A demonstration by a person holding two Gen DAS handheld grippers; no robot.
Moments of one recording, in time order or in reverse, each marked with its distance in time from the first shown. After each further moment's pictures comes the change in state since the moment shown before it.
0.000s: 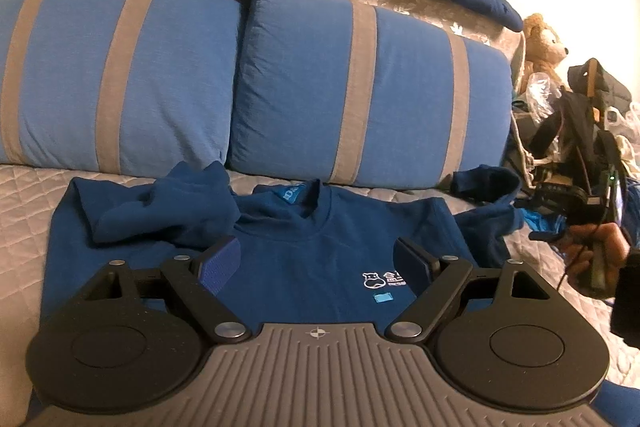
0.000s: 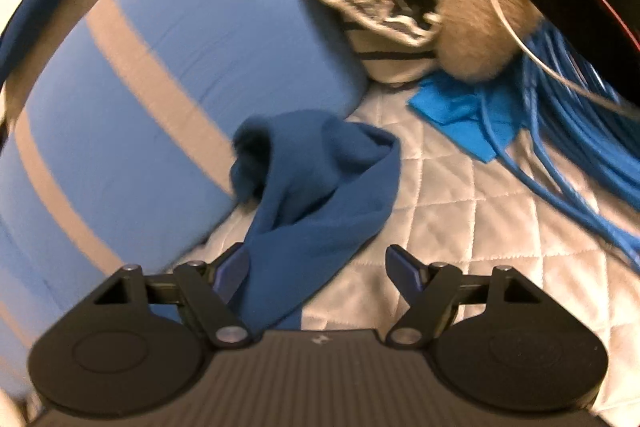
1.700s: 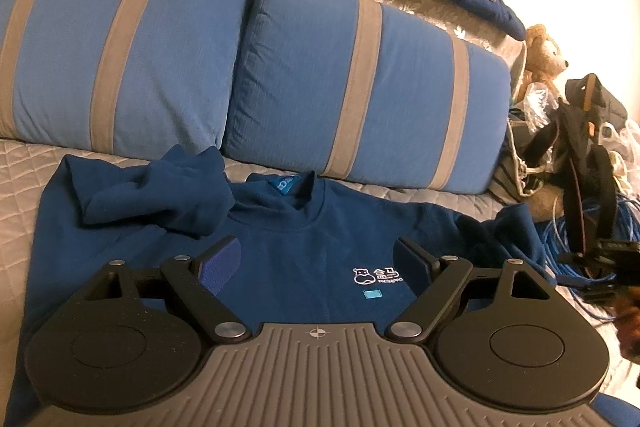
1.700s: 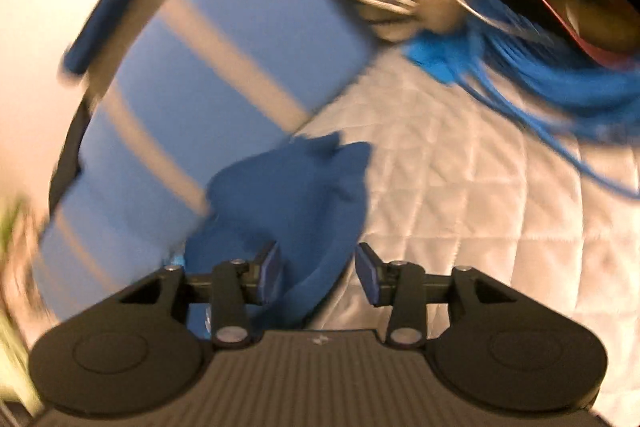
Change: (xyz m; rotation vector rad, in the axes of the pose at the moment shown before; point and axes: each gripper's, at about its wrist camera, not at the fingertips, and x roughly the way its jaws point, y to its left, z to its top) left arm 0.003 0.009 -0.003 -0.055 0.021 -0.029; right arm -0.109 -0.039 -0.047 0.079 0.109 0.168
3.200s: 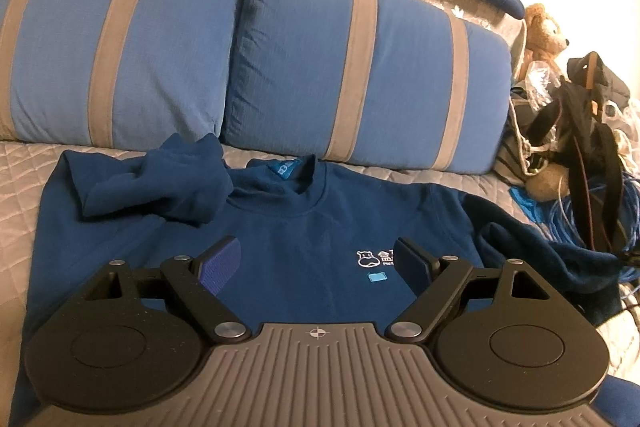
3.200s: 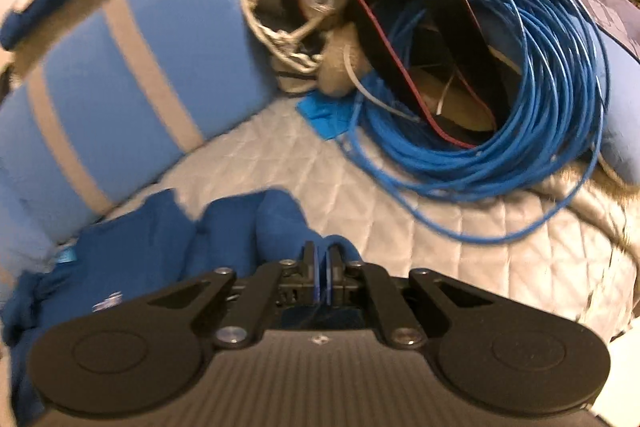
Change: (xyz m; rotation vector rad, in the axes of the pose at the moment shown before) left arm 0.005 -0.006 -0.004 0.031 0.046 0.007; right arm -0.065 0.043 -0.012 -0.251 -0.135 -0.495
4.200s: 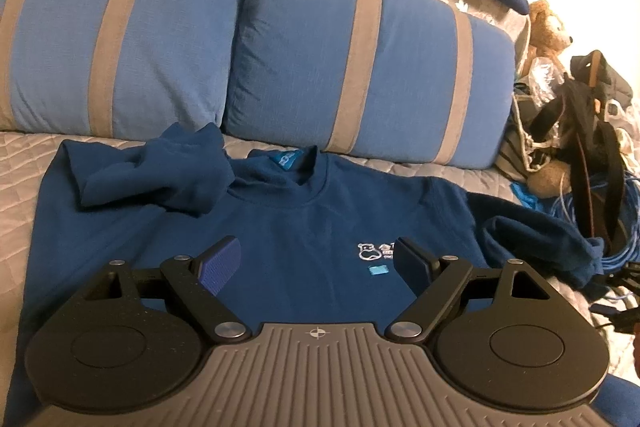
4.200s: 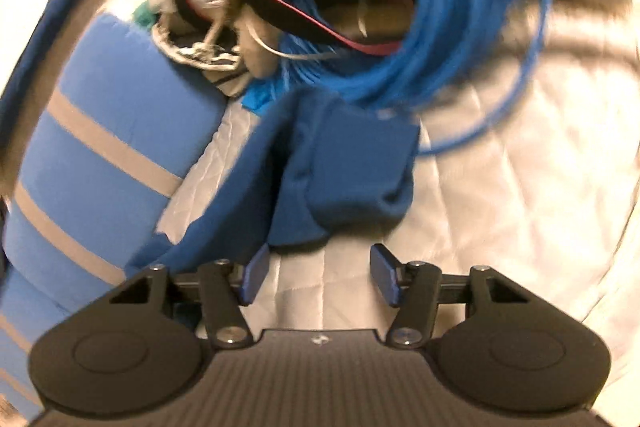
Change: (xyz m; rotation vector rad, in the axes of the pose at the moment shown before) left arm 0.005 0.001 -0.002 -0.008 0.026 0.013; right arm 0.049 -0.088 -0.049 0.488 0.031 0.196
